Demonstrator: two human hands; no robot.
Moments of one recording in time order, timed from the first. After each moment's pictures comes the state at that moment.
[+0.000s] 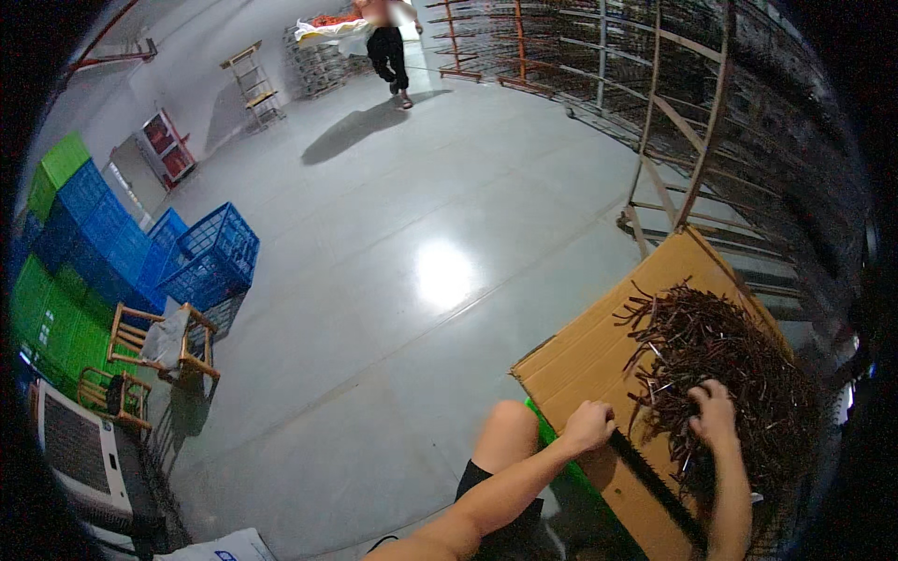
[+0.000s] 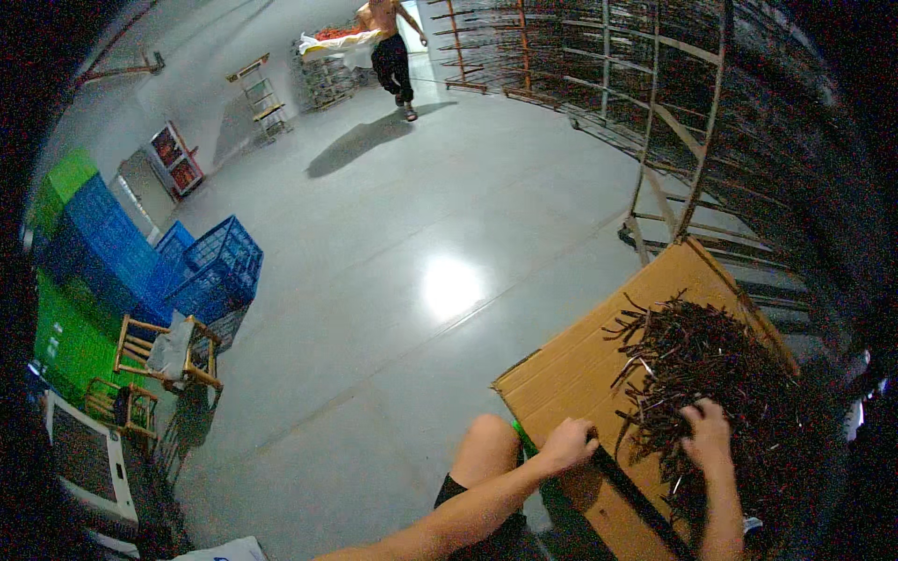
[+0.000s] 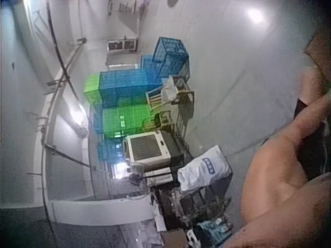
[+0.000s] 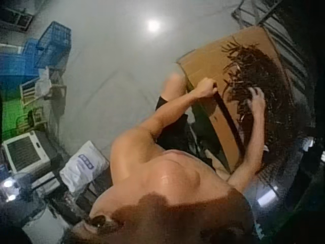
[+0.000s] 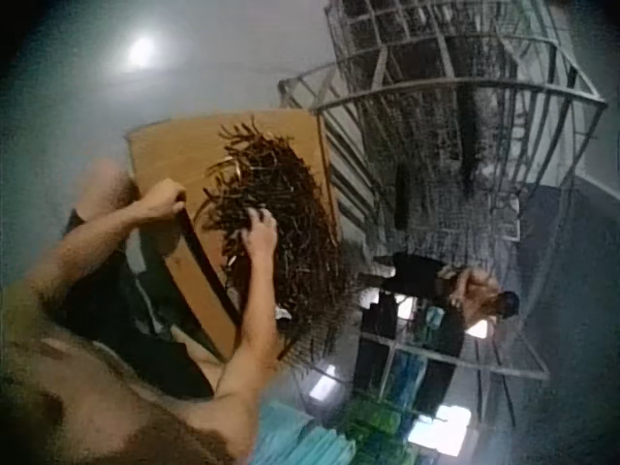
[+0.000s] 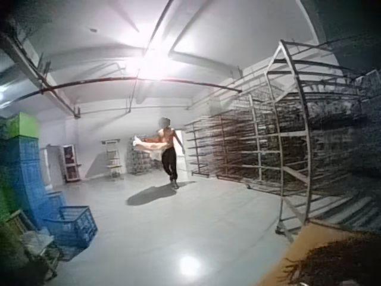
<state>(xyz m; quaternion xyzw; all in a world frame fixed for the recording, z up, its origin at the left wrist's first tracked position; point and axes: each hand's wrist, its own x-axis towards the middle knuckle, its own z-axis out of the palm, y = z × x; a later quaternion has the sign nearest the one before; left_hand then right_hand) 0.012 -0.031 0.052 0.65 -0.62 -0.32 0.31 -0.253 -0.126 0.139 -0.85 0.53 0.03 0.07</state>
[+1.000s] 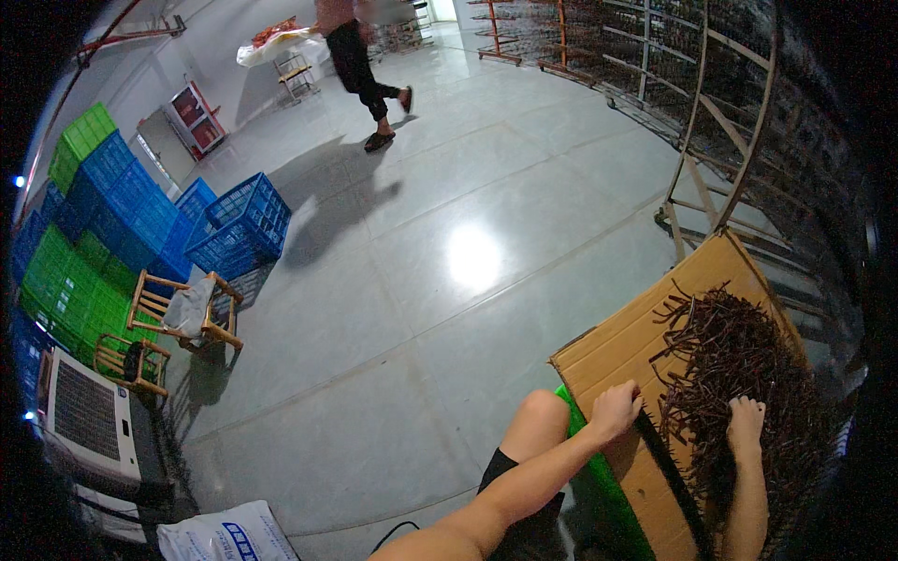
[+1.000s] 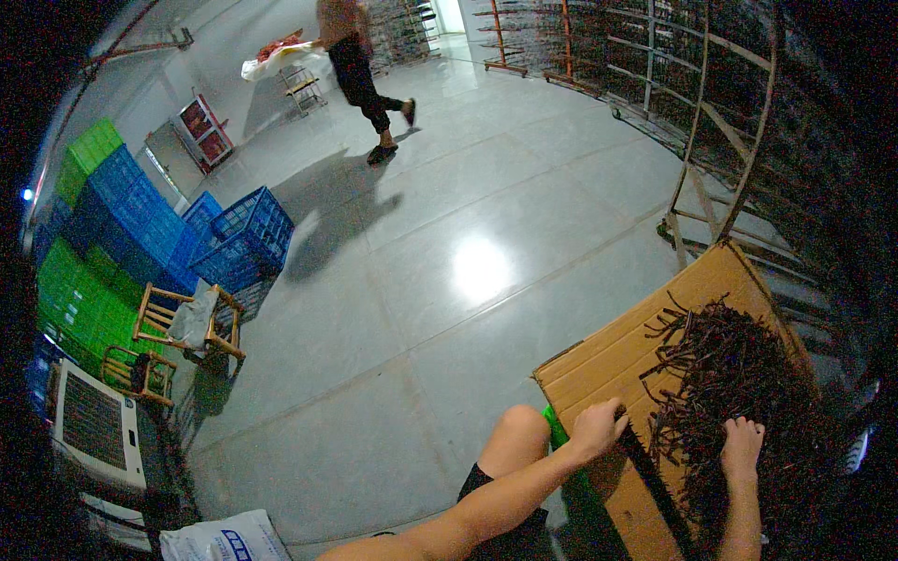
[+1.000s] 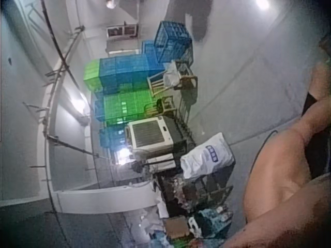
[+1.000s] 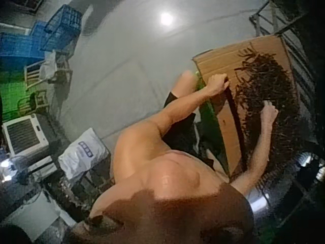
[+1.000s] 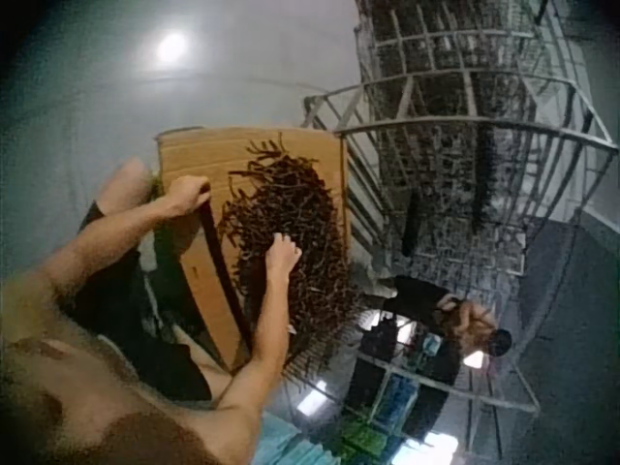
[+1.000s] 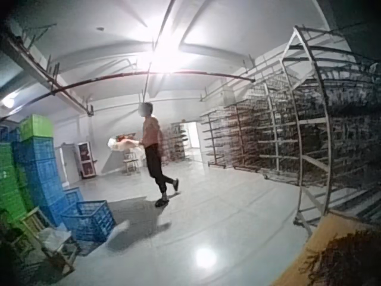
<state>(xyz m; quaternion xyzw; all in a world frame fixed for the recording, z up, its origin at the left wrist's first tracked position) 0.026 -0.039 0.049 0.70 -0.53 -0.28 0.39 -0.278 -0.144 0.106 -0.83 0.53 0.13 -0.11</state>
